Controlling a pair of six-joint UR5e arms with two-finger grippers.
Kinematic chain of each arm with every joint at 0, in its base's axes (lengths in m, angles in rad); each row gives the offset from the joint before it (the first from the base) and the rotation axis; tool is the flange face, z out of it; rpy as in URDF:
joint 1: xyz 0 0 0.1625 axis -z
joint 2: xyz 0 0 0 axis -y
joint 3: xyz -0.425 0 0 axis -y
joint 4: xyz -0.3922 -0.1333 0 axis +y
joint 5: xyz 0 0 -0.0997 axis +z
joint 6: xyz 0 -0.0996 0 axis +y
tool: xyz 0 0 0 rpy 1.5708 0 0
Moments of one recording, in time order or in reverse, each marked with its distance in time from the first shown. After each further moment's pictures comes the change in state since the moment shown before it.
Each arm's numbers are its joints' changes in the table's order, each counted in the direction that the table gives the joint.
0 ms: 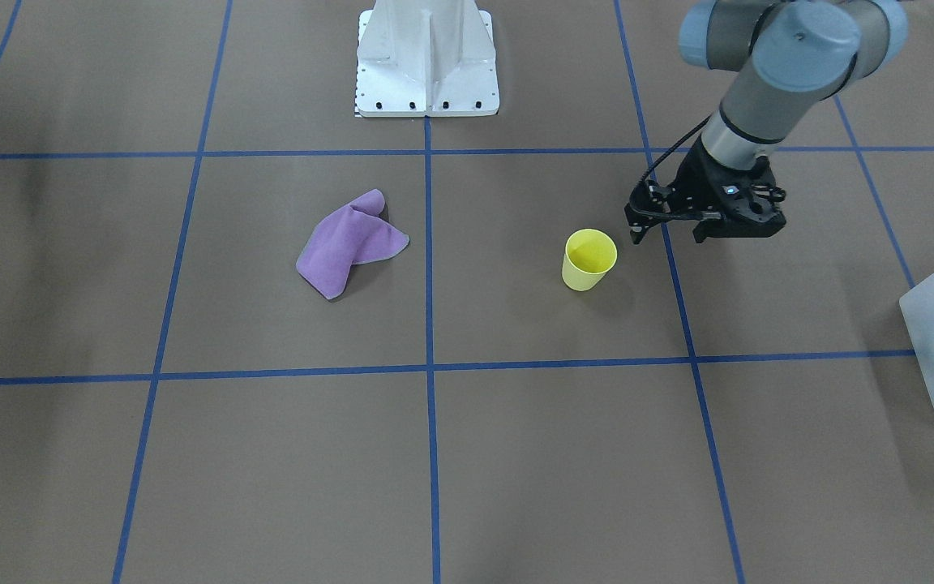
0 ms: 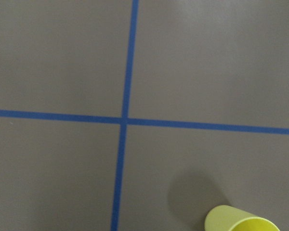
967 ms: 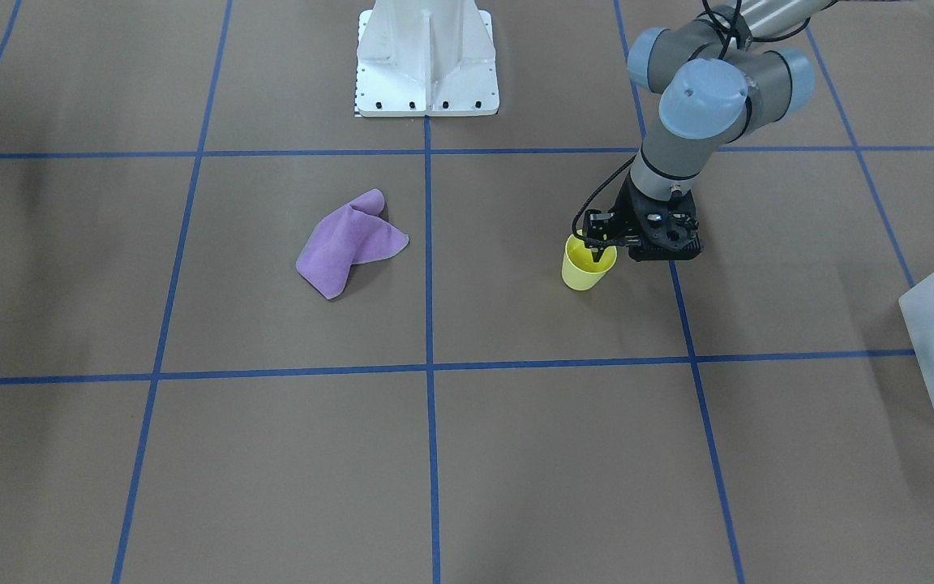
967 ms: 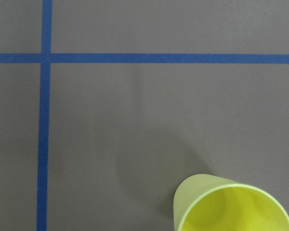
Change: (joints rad) left arm -0.101 -0.058 0.150 0.081 -0.077 0.053; right arm 0.000 -0.001 -0.006 -0.001 0.001 0.001
